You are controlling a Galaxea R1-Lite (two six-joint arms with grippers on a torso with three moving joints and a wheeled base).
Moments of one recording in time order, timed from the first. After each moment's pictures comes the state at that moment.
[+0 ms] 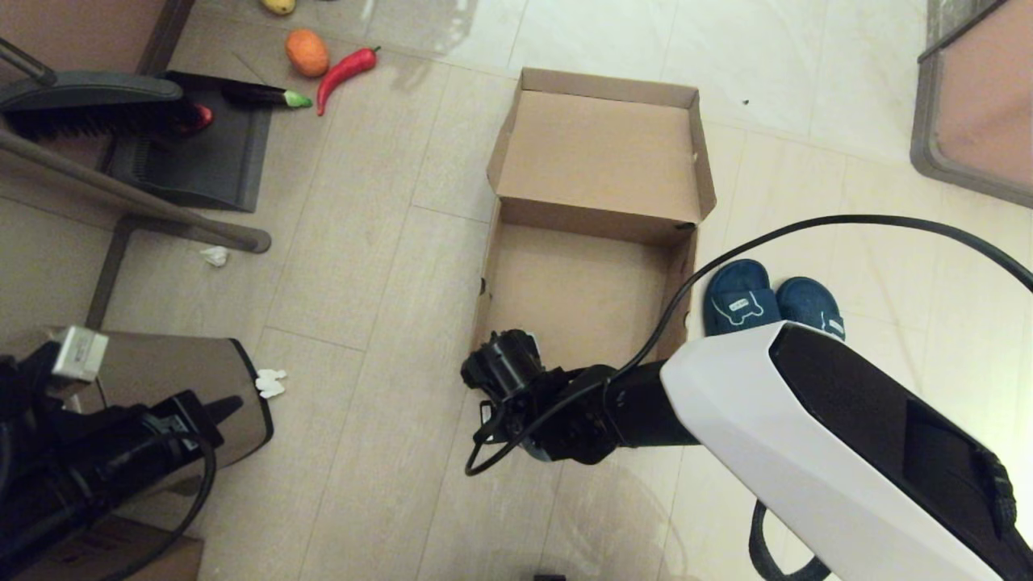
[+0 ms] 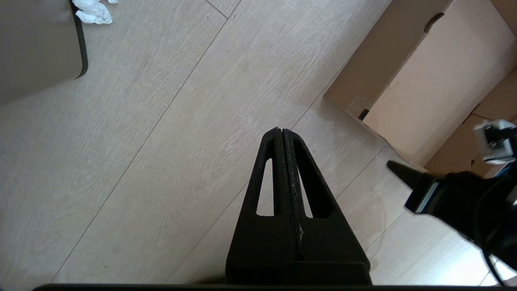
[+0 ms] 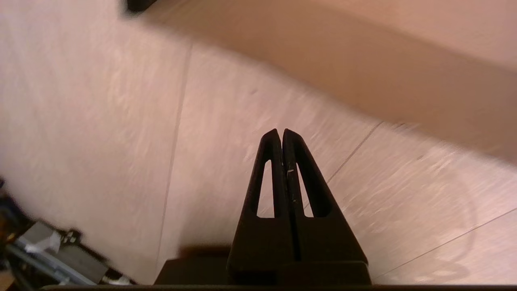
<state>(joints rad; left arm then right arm) 0.02 1.35 -0.34 -0.70 -0.09 -0.37 0.84 2.45 -1.78 0.09 -0.43 0.50</state>
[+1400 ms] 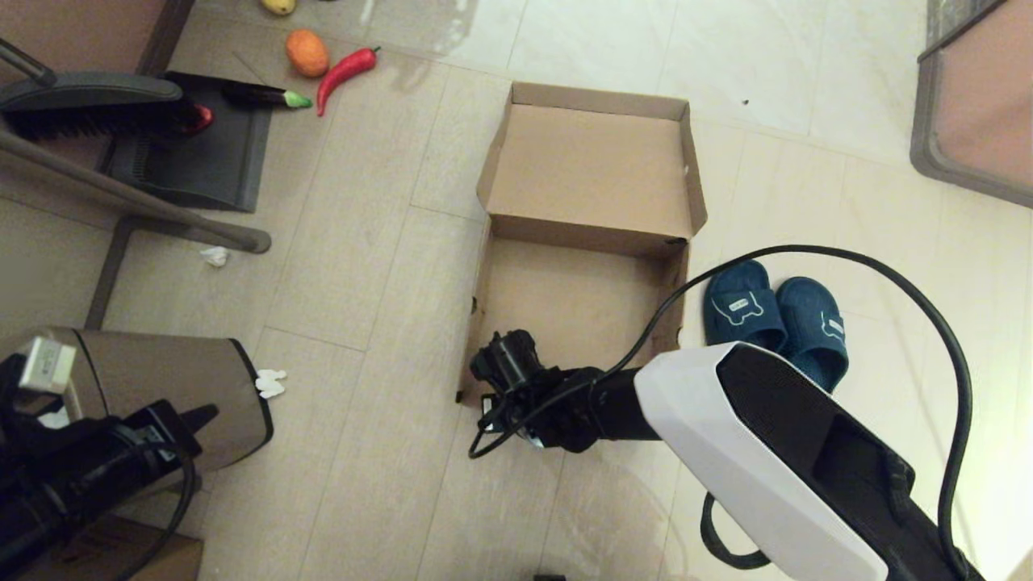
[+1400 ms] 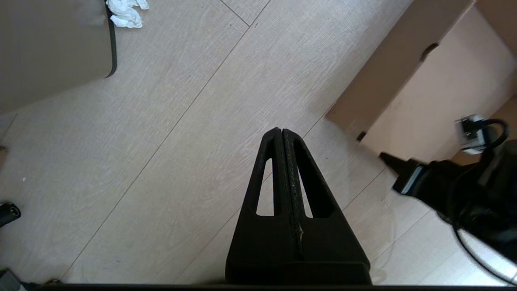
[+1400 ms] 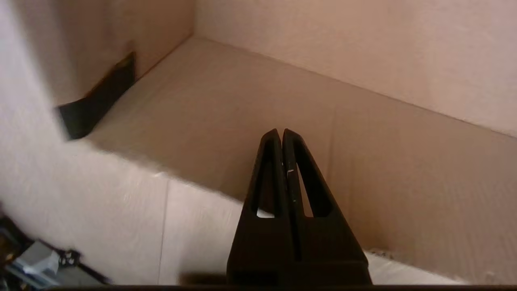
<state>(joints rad) 0.07 1.30 -0.31 -0.69 -0.06 -0.37 0.78 2.59 -1.96 0.07 -0.37 0.46</state>
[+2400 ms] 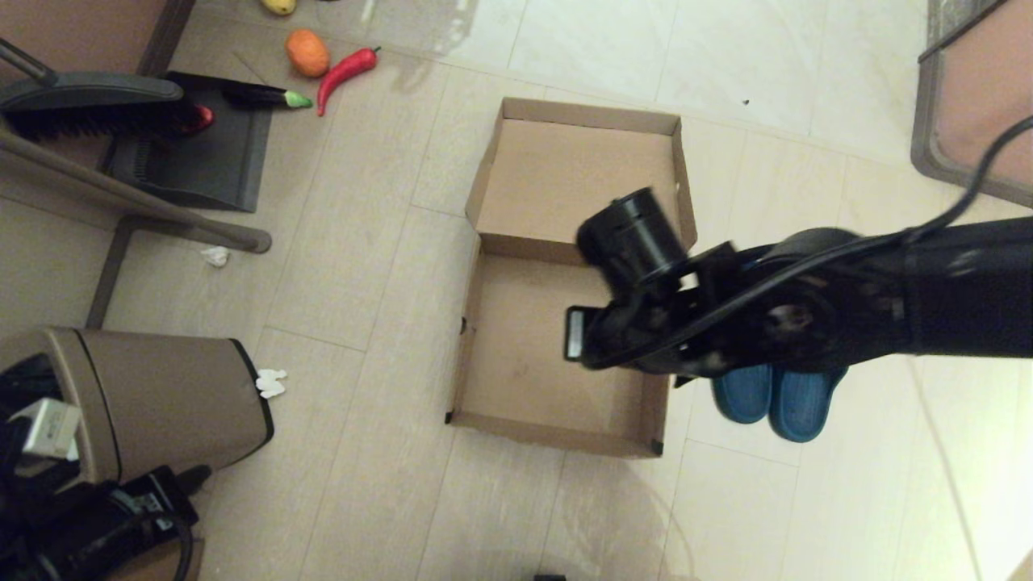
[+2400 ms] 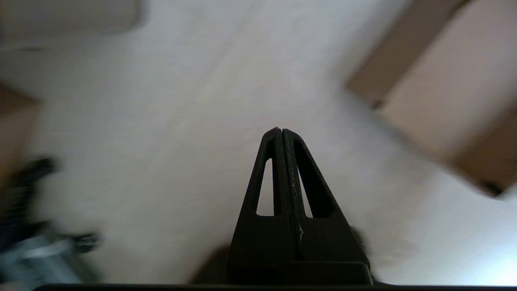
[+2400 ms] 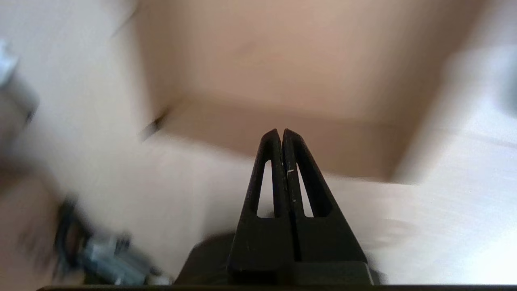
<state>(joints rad) 0.06 1.24 -0.15 -0.69 0.01 -0.32 0.74 1.93 -1.55 0.27 -0.44 0.57</state>
